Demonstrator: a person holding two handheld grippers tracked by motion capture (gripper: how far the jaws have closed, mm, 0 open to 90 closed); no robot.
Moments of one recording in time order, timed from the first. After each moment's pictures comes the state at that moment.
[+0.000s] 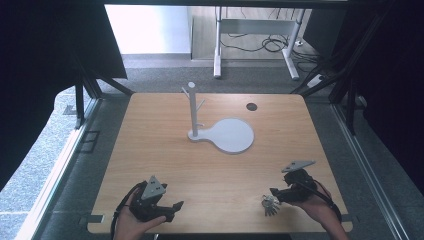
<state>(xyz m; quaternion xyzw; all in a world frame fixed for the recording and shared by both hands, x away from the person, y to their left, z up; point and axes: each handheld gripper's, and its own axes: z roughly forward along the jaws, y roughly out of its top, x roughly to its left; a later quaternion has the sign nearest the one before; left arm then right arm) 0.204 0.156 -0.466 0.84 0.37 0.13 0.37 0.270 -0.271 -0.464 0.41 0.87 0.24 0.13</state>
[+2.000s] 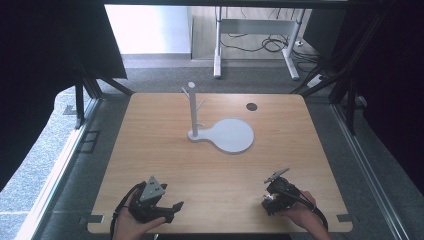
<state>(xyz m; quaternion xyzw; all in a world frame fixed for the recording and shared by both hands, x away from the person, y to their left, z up) 0.200 0.156 -0.461 0.84 0.37 0.13 0.37 0.266 -0.239 -0.505 0.42 0.89 0.14 0.09</state>
